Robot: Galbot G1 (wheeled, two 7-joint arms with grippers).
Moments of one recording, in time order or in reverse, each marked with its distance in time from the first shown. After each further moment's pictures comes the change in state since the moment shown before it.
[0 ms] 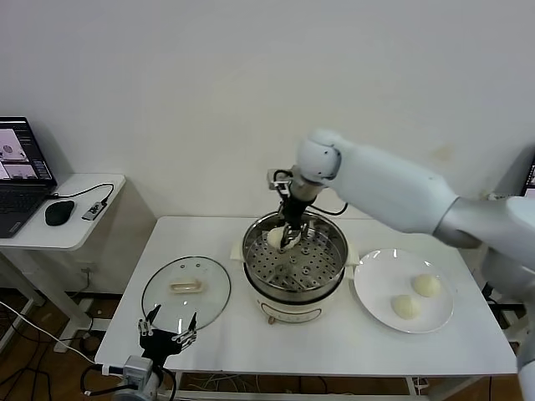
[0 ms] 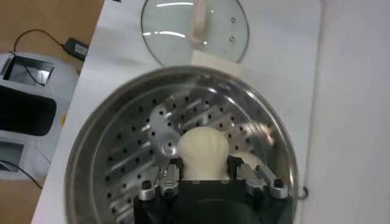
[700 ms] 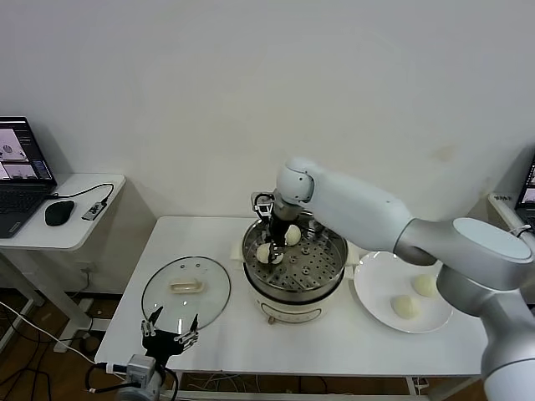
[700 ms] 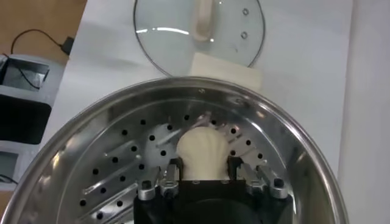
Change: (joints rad) left arm -0.018 -0.002 0.008 0.037 -0.001 0.000 0.000; right arm -0.091 0.080 0.042 -0.093 -0.061 0.016 0.023
